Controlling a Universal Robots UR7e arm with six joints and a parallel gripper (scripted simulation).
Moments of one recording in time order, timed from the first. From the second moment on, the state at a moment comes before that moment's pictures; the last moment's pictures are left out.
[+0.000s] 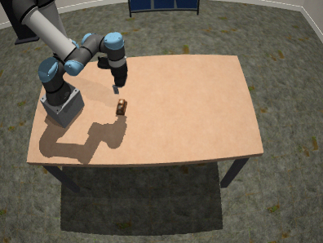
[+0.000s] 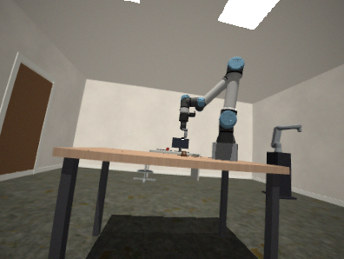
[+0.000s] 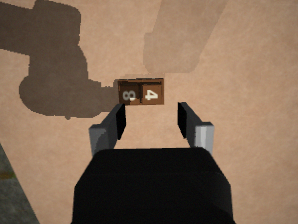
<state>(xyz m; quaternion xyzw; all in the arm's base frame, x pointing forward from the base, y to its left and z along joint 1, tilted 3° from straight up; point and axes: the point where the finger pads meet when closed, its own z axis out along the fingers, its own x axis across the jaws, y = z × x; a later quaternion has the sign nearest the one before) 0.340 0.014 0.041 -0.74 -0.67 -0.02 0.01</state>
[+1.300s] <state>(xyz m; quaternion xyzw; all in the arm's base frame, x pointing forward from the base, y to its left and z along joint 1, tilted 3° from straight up) 0.337 0.019 0.014 -0.95 -0.31 -0.02 0.02</state>
